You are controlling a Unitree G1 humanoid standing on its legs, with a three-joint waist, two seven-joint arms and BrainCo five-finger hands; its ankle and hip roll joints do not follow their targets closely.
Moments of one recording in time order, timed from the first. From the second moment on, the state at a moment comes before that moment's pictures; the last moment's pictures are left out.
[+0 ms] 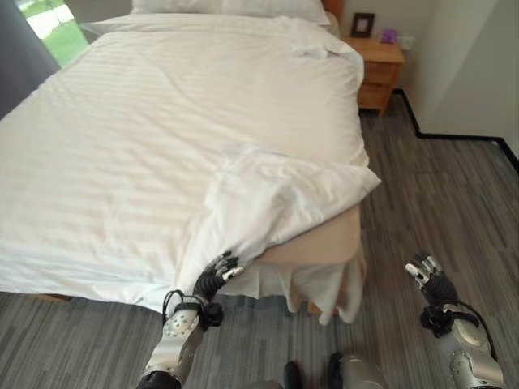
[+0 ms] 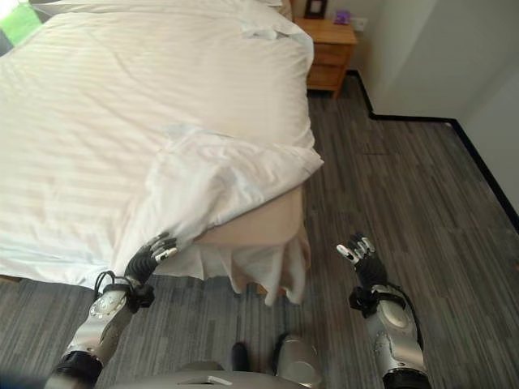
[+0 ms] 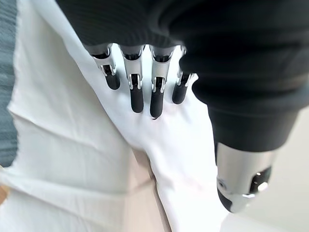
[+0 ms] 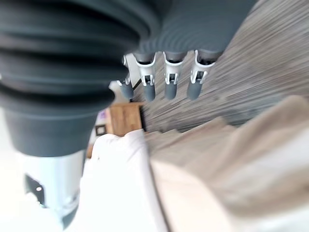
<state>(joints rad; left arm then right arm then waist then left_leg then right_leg) 0.03 0.36 -0.11 0.43 -0.42 -0.08 -0.09 0.12 -0.36 -0.14 0.28 0.51 -0.06 0.06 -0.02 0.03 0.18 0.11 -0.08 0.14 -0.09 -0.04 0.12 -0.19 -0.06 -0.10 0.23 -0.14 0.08</state>
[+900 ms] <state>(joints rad) 0.18 0.53 -0.32 0.25 -0.55 -0.05 -0.20 -1.52 -0.78 0.67 1.12 0.25 -0.08 -0.02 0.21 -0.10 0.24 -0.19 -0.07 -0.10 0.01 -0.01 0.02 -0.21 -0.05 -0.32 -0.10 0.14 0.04</state>
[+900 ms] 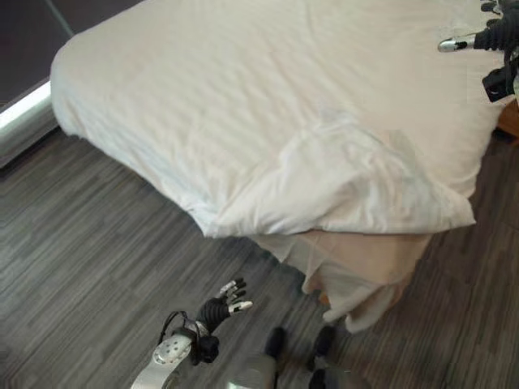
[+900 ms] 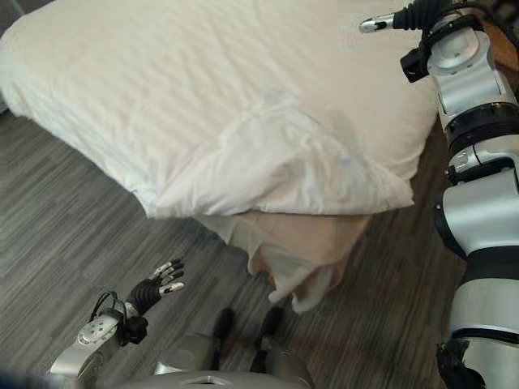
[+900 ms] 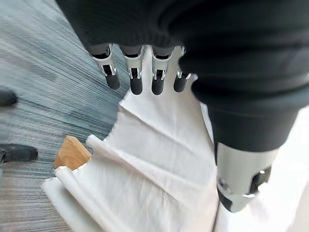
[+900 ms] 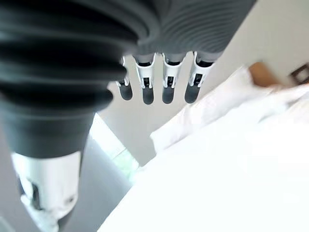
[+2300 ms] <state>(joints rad) 0.00 0.42 -0.39 0.21 -0.54 -0.07 -0.07 -0.88 -0.61 0.57 0.71 -0.27 -0.07 -0.15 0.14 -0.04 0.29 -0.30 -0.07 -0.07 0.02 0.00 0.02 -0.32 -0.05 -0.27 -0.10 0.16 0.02</state>
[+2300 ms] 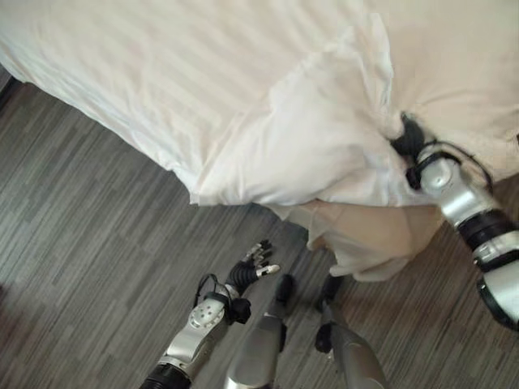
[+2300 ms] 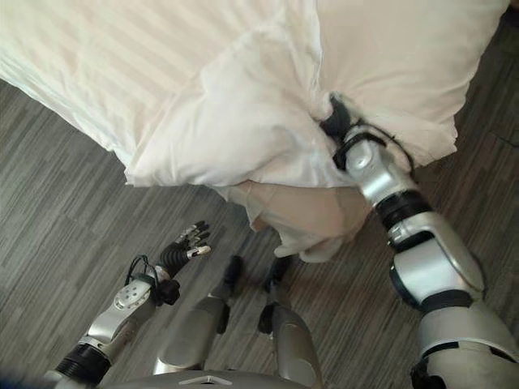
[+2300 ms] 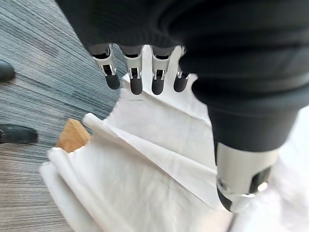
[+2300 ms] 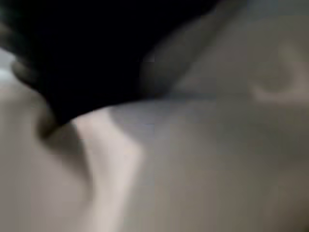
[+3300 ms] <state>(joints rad) 0.20 0.57 -0.32 0.20 -0.50 -0.08 -0.11 -0.39 -0.41 0.26 0.81 -0.68 -0.22 -0.20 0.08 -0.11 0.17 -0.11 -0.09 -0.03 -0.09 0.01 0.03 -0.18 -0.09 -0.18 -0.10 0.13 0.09</state>
